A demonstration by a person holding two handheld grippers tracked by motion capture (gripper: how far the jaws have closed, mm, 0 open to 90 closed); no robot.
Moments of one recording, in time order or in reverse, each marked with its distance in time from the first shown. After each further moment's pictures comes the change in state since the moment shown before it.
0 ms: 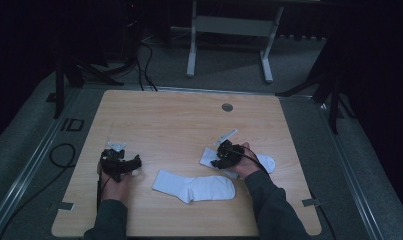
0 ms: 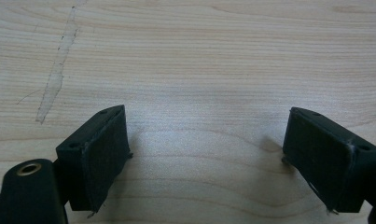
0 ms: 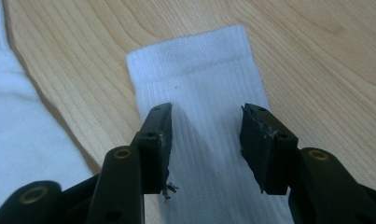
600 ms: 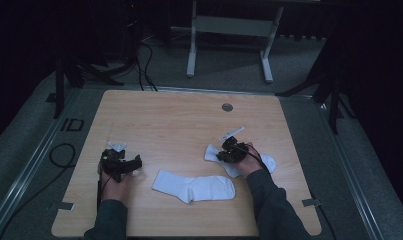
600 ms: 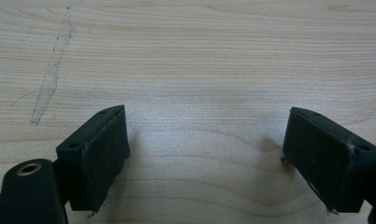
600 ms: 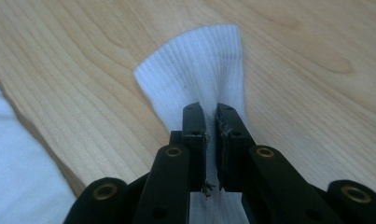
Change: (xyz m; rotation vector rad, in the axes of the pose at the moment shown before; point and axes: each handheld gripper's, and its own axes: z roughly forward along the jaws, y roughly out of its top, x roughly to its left) left arm -0.001 0.000 0.000 0.002 -0.009 0.009; right arm -0.016 -0.005 -0.006 -0.045 -0.025 0.104
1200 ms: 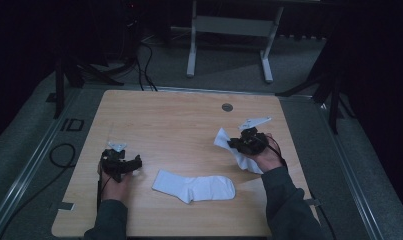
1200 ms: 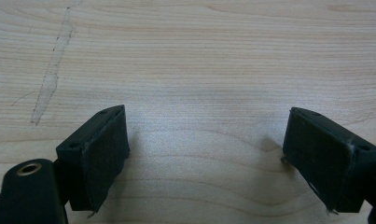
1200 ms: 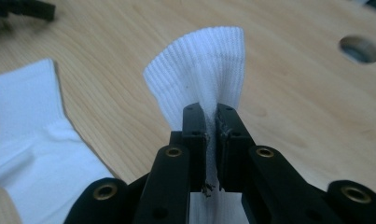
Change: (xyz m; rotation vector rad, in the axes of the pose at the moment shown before) left arm 0.000 0.000 0.000 -0.002 0.001 -0.001; right arm -0.002 0.009 -0.095 -0.213 -0.026 -0.007
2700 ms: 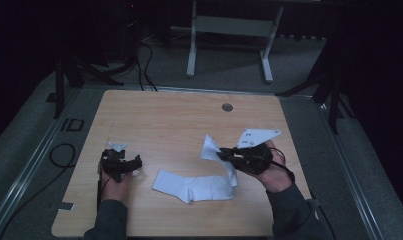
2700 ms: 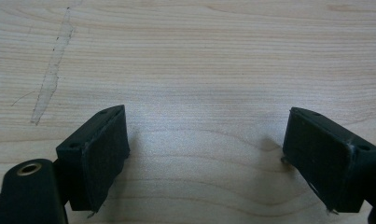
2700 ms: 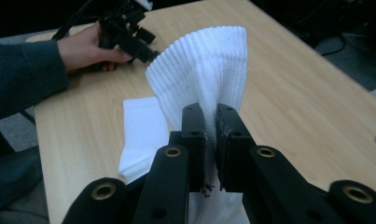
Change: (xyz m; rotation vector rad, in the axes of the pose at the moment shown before) left arm 0.000 0.000 0.000 0.003 -0.001 0.000; right arm 0.092 0.022 -0.072 -0.146 0.135 -0.221
